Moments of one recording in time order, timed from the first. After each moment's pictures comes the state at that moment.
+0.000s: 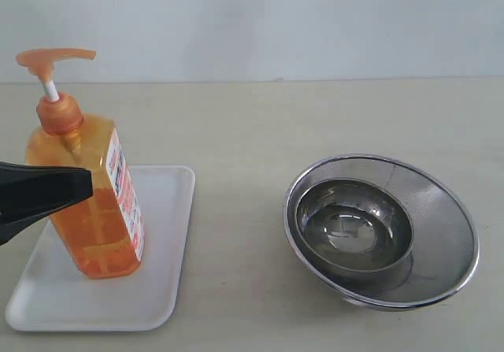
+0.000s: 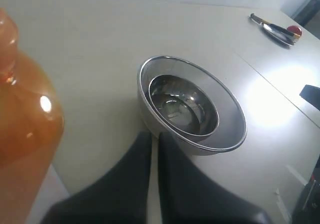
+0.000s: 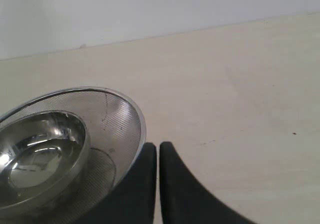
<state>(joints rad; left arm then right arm) -0.01 0.91 -0.36 -1.55 0.83 1.47 0.07 0.01 0.00 -0.01 0.33 0.16</state>
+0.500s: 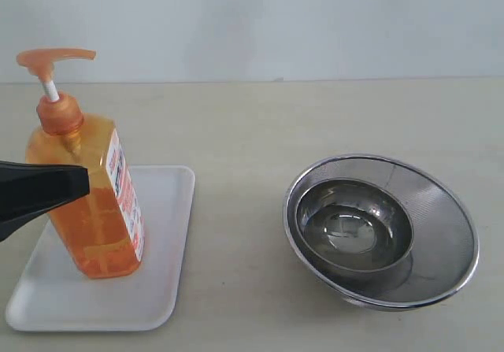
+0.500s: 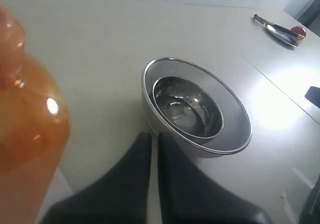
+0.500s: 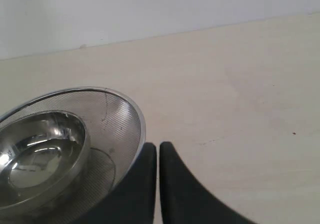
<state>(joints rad) -0.01 0.88 -0.36 -1.54 0.81 1.47 0.07 0.01 0.00 -0.01 0.33 0.16</state>
